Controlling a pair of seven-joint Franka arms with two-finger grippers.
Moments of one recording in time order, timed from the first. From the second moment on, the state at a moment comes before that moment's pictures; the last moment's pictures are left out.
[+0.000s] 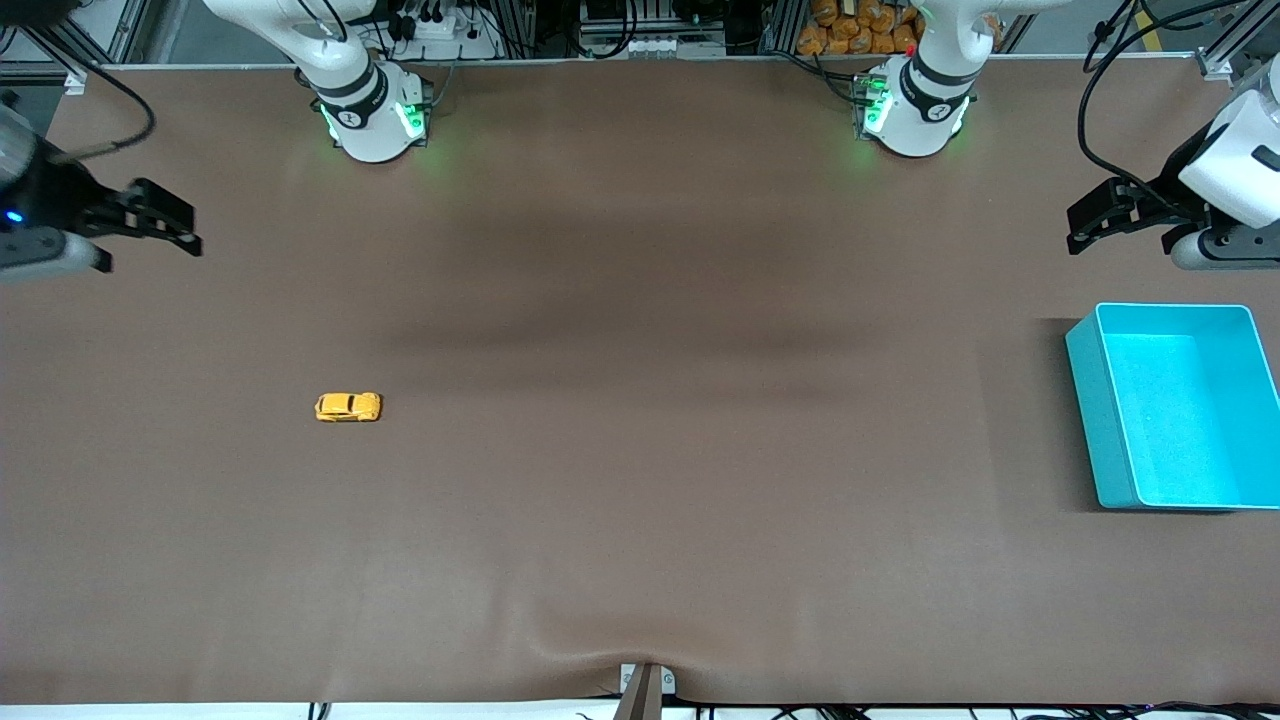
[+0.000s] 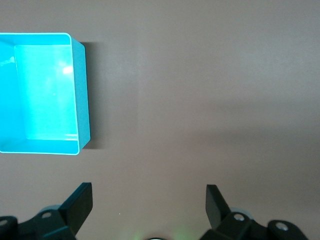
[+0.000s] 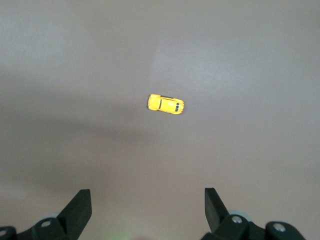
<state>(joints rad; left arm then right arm) -0.02 -0.02 -0.09 -1.55 0.03 1.50 -0.08 0.05 0.00 0.01 -1.58 0.02 1.51 -0.22</state>
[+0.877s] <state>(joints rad) -0.02 -0.02 -0.09 -1.55 0.01 1.50 -0.08 0.09 0.23 0.00 -1.95 -0.05 2.02 -0.96</state>
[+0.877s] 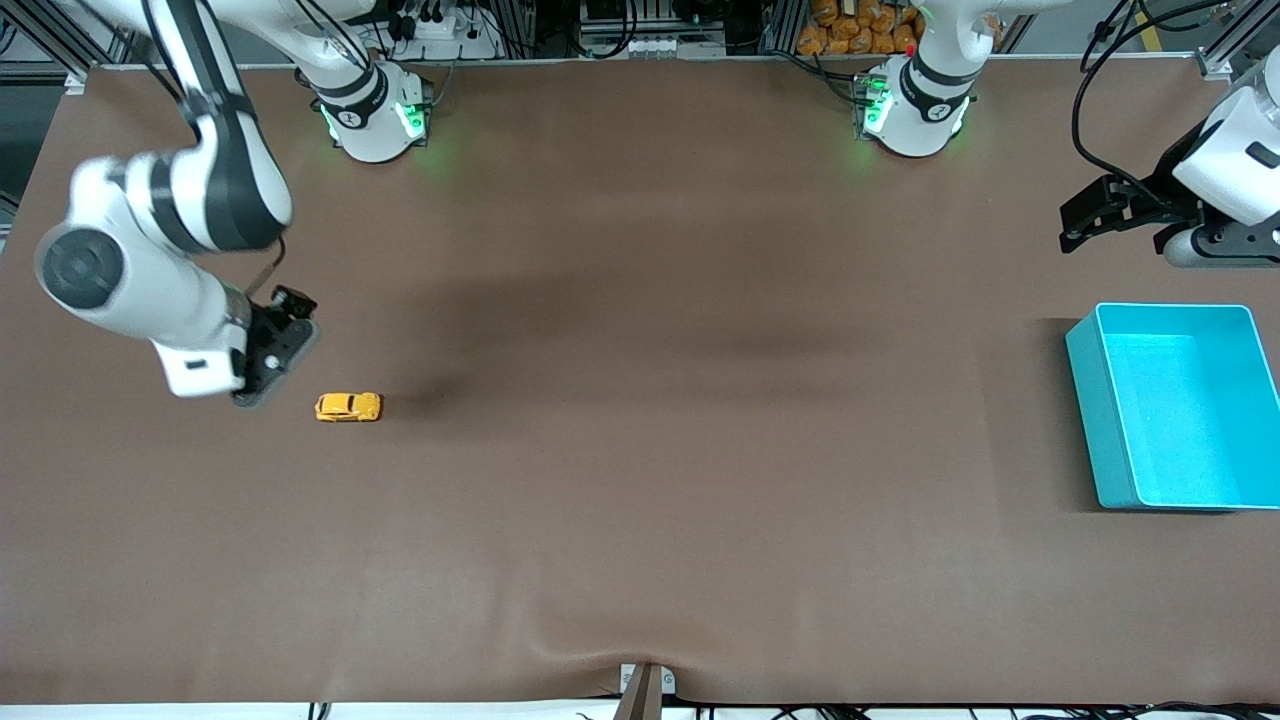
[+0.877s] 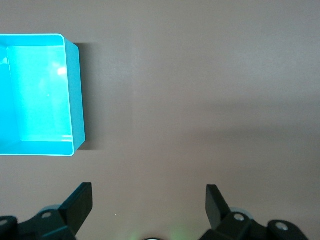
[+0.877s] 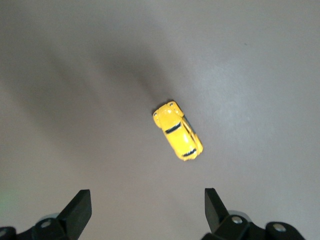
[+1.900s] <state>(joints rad) -0.02 -0.02 -0.09 -1.55 0.01 1.50 -0.08 0.05 0.42 0.00 -2.08 -0.06 2.45 -1.45</state>
